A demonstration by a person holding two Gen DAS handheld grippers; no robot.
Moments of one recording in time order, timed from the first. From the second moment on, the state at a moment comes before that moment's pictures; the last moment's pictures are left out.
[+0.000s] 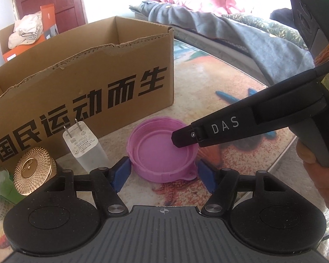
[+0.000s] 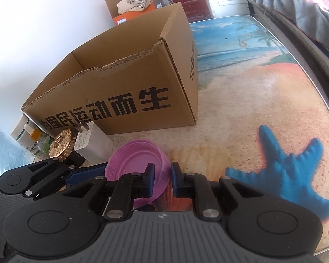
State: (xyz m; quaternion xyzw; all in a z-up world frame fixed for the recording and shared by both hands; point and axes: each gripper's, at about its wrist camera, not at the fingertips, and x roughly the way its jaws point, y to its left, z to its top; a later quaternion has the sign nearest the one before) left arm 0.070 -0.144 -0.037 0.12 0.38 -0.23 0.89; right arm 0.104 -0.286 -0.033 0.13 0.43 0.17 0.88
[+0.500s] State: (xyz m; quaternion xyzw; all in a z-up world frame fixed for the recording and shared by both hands) left arm 0.057 -0.152 -0.028 0.12 0.36 -0.25 0.89; right arm 0.085 -0.293 -0.025 0.13 0.43 0.15 0.88
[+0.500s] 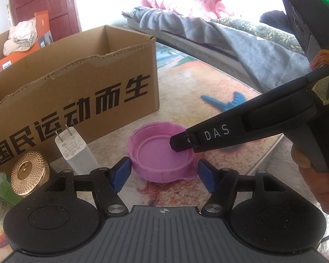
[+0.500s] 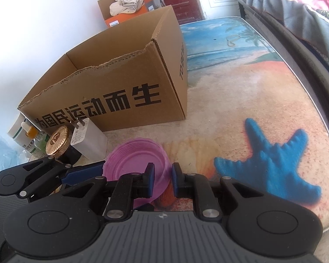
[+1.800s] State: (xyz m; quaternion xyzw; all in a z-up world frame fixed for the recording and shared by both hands) left arm 0.194 -0.053 0.089 0.14 0.38 -0.13 0.91; right arm 0.279 -0.153 0.091 0.08 0.48 0.31 0.82
